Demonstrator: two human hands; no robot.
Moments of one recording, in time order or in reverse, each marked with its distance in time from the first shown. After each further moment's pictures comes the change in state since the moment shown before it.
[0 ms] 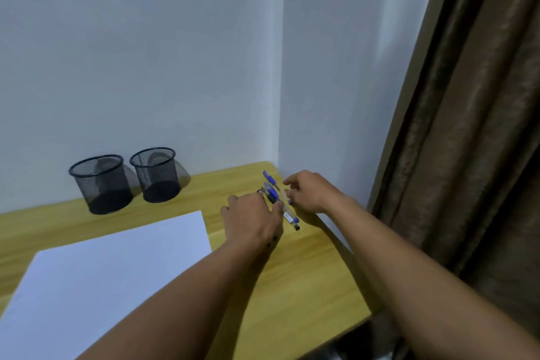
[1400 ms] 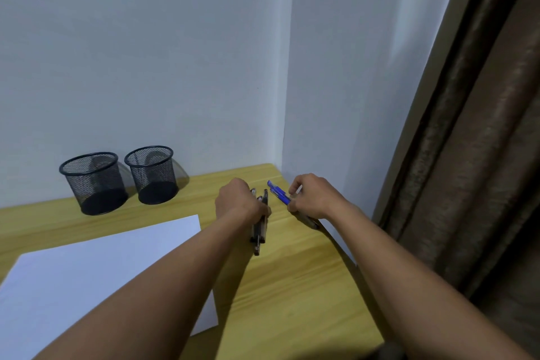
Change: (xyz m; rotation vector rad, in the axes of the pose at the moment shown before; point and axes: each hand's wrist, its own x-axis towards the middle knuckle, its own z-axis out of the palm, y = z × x) left_hand 0.052 -0.008 -0.007 -0.307 -0.128 -0.290; right_hand 0.021 0.010 0.007 0.075 0.003 0.036
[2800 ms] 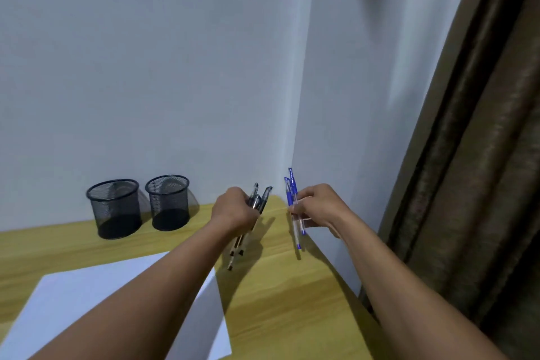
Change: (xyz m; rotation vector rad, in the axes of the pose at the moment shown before) left_hand 0.007 0.002 -0.066 -0.046 -0.036 0.178; right_hand -0.020 -0.051 -0.041 0.564 0.084 0.112
